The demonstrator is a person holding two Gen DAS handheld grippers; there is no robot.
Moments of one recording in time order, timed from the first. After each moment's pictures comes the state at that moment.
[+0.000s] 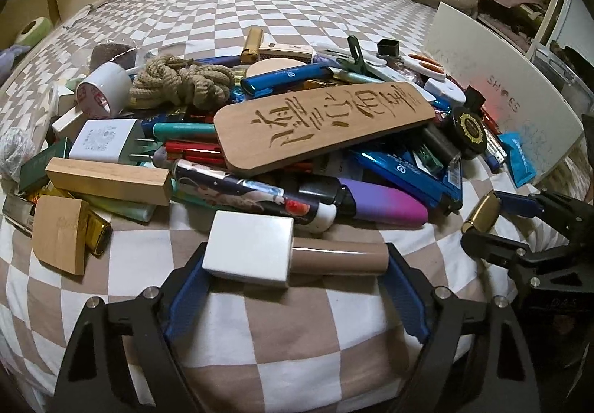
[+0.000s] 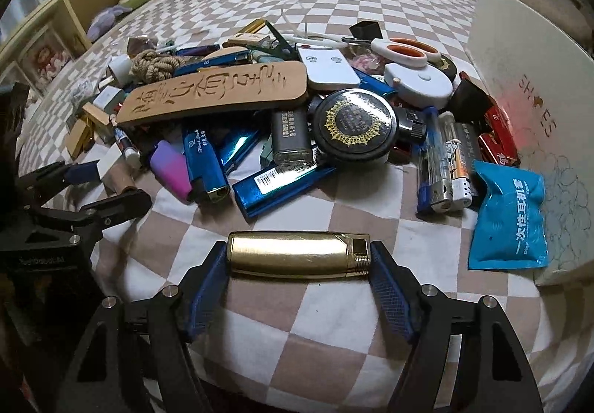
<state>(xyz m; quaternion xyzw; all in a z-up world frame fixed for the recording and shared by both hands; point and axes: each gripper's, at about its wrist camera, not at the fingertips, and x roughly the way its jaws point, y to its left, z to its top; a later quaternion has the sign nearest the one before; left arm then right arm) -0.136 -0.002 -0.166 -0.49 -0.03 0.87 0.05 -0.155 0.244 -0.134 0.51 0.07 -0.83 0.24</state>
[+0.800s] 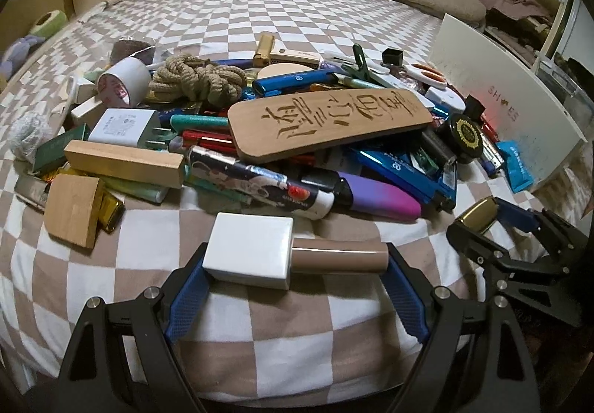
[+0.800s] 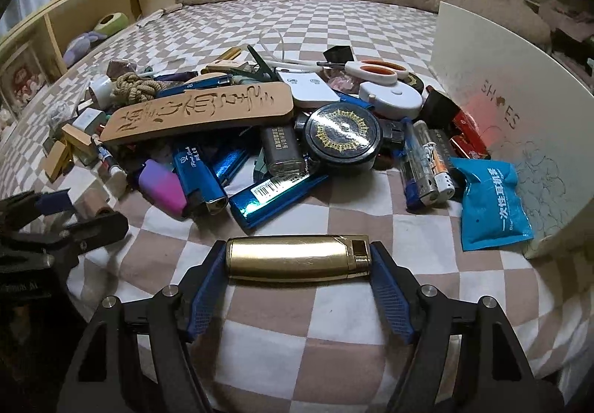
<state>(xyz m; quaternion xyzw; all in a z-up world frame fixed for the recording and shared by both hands) -0.123 -0.001 -0.162 -0.48 -0.04 0.88 0.03 -0.139 0.229 -0.139 0.45 0.06 -0.88 0.17</state>
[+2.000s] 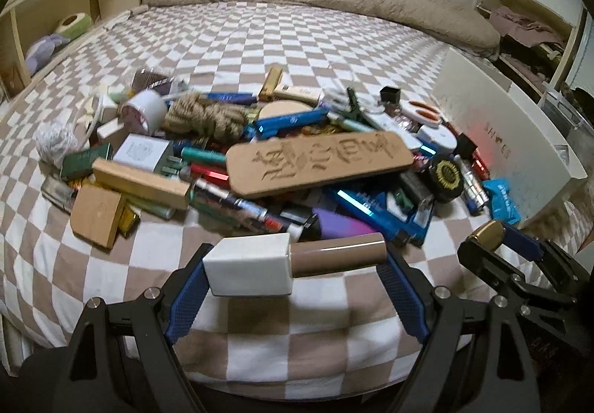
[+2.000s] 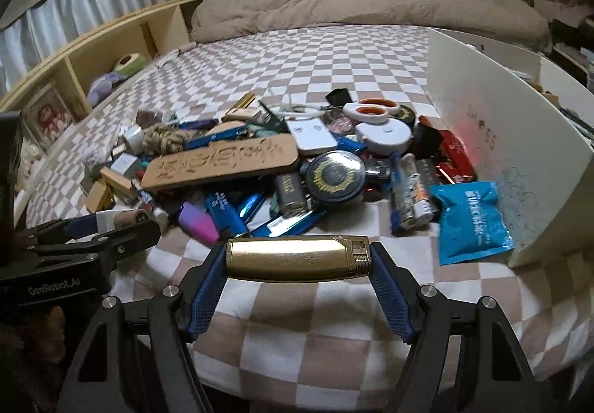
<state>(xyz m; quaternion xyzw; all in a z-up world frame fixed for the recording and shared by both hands) -0.118 0.015 -0.126 -0.44 -0.07 0.89 0.00 -0.132 0.255 -0.102 0.41 -0.01 -0.89 0.21</state>
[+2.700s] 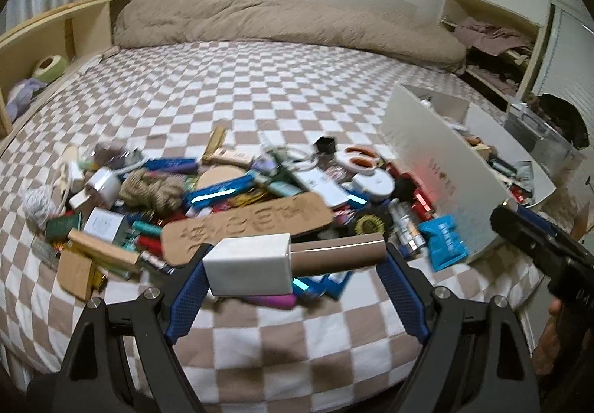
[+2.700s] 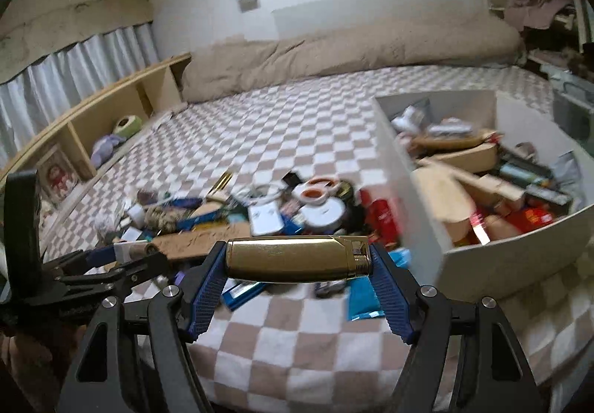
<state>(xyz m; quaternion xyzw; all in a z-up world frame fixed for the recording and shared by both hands) -0.133 0.069 -0.071 -0.39 -0.06 0.92 0.04 -0.142 0.337 -0.033 0.33 -0.06 -0.92 0.19</state>
